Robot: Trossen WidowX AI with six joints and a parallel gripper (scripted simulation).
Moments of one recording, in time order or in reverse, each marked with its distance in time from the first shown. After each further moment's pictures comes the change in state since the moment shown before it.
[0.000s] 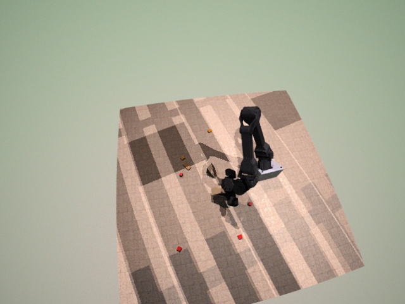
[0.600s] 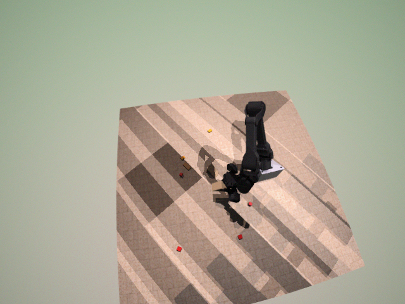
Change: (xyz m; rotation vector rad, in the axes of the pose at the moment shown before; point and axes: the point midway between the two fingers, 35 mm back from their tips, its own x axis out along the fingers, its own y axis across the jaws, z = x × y) arm -0.031 -0.010 0.027 0.004 -0.016 -0.005
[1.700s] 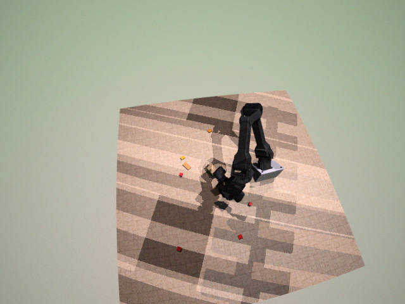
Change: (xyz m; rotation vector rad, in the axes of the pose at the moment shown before) arm 0.011 0.010 0.007 -0.841 0.211 0.122
